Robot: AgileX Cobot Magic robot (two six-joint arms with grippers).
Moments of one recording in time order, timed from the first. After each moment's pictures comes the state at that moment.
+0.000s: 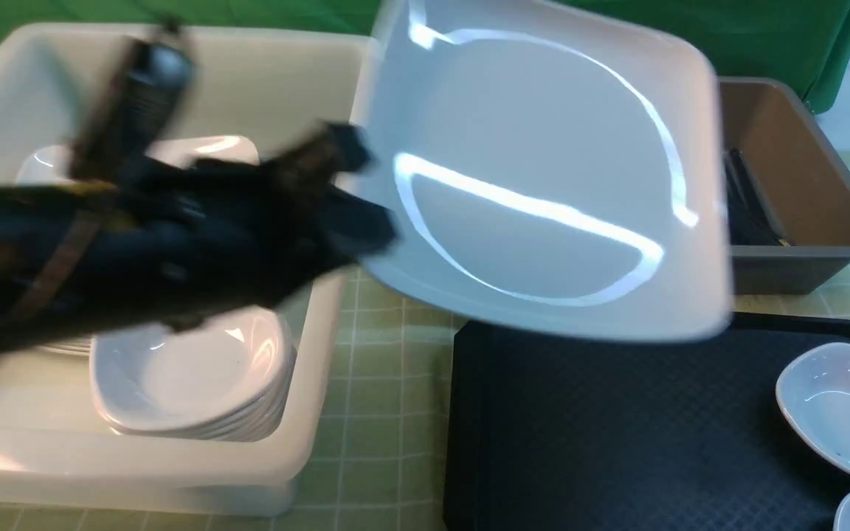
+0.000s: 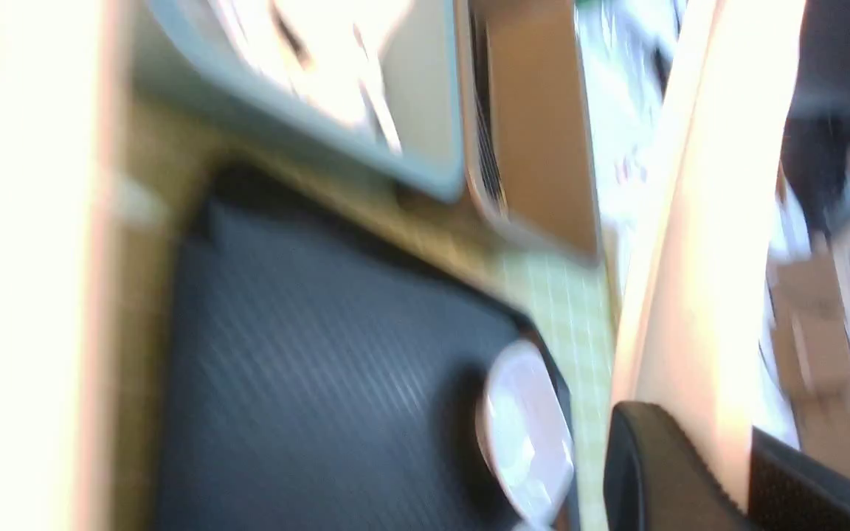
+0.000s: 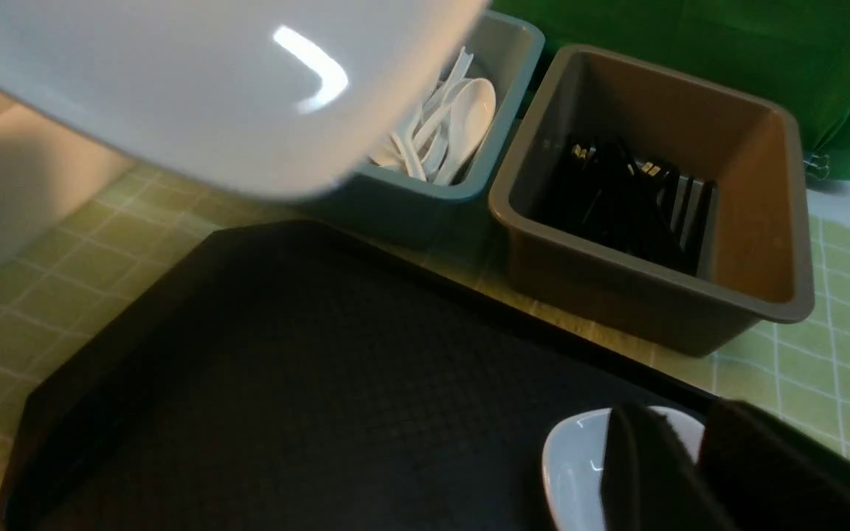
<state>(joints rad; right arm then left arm) 0.42 0.28 -0.69 -0.11 0.83 0.03 -0.53 1.02 -0.90 -0.33 0.37 -0.66</state>
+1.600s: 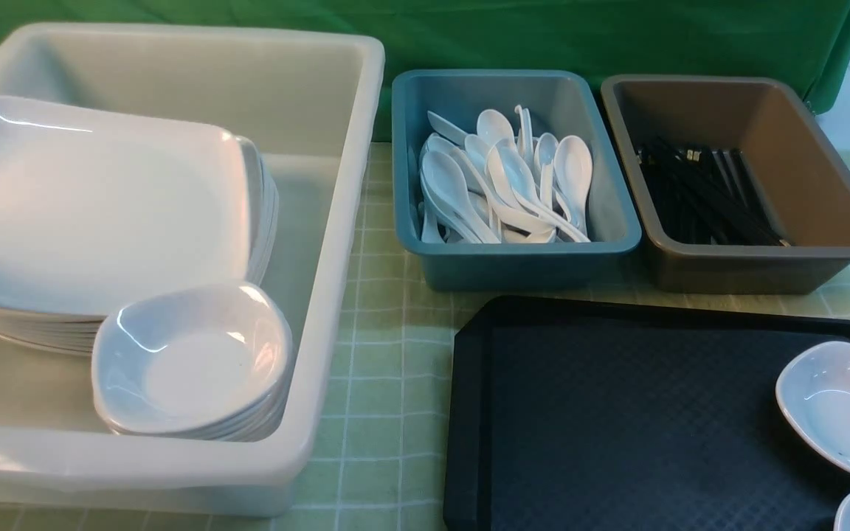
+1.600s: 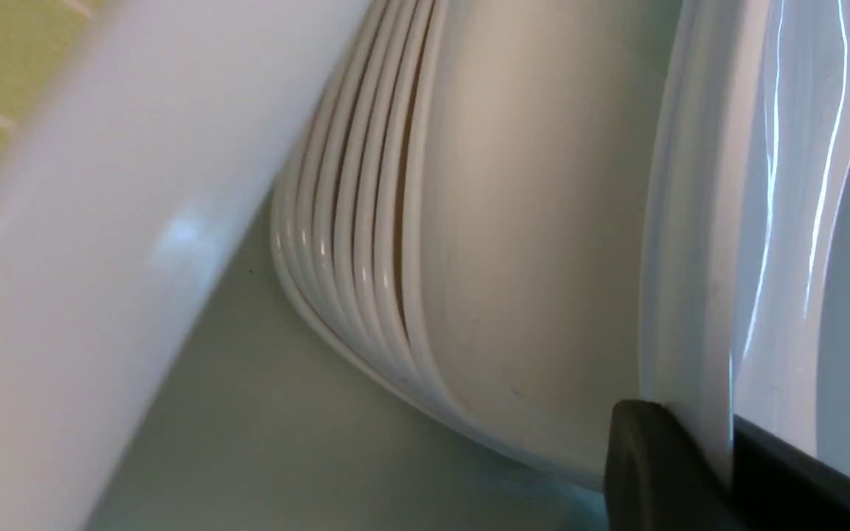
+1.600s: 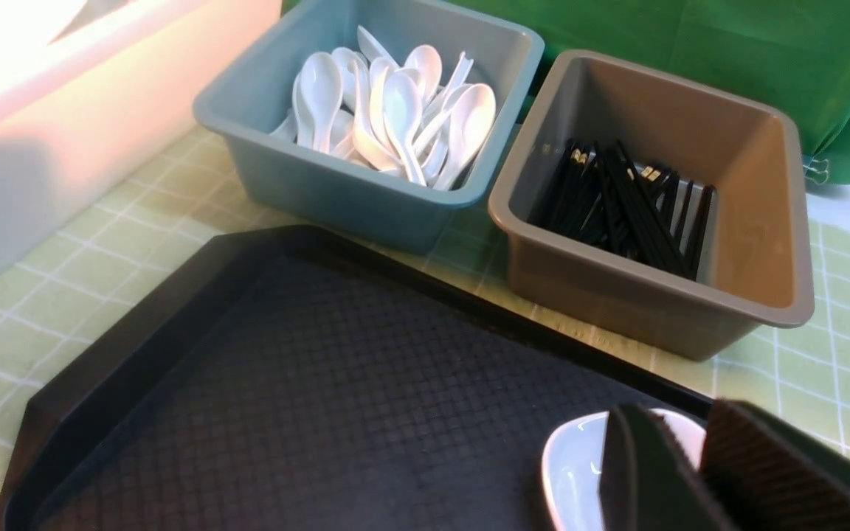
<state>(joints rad) 0.42 0.28 -0.69 -0.11 0.83 0.03 0.67 1.62 -1.09 -0.88 0.99 0.59</state>
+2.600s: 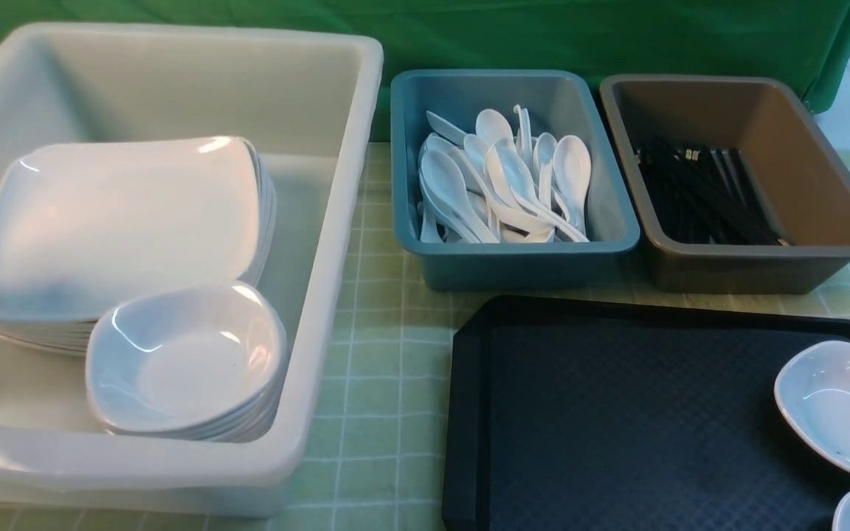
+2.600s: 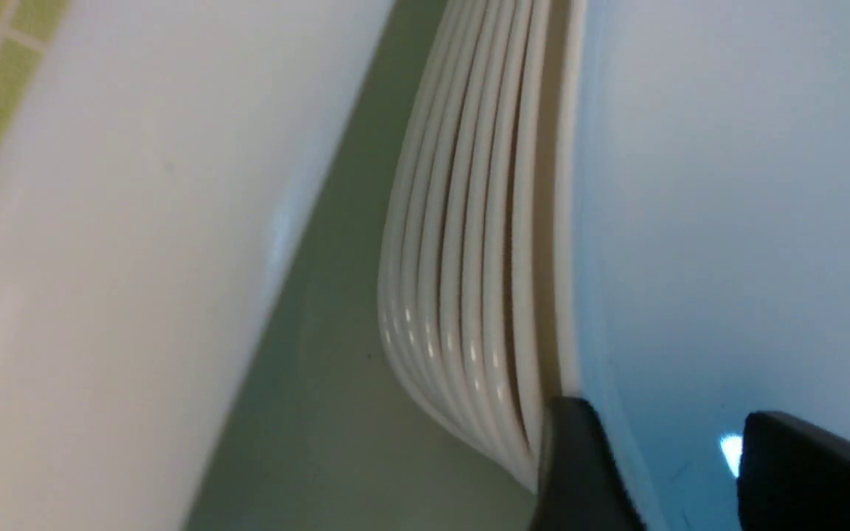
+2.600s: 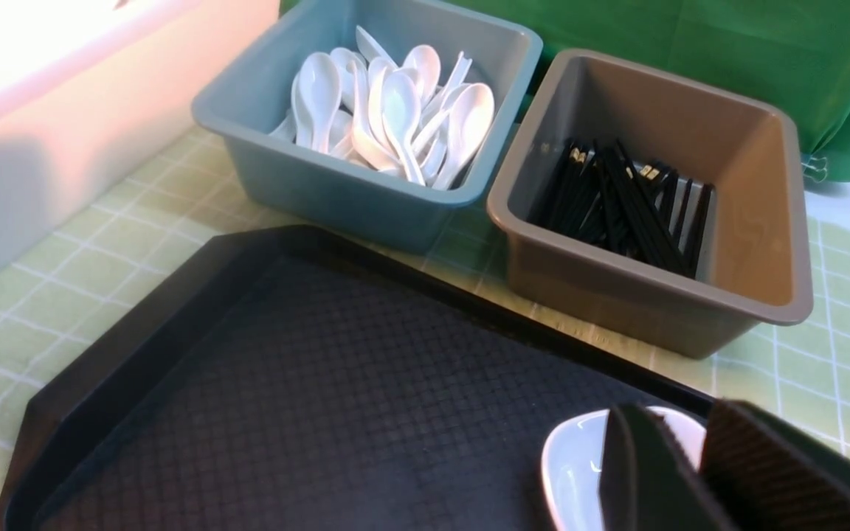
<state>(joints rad) 0.42 0.28 -0.69 -0.11 0.83 0.04 0.56 1.66 -1.10 -0.71 0.71 0.59</state>
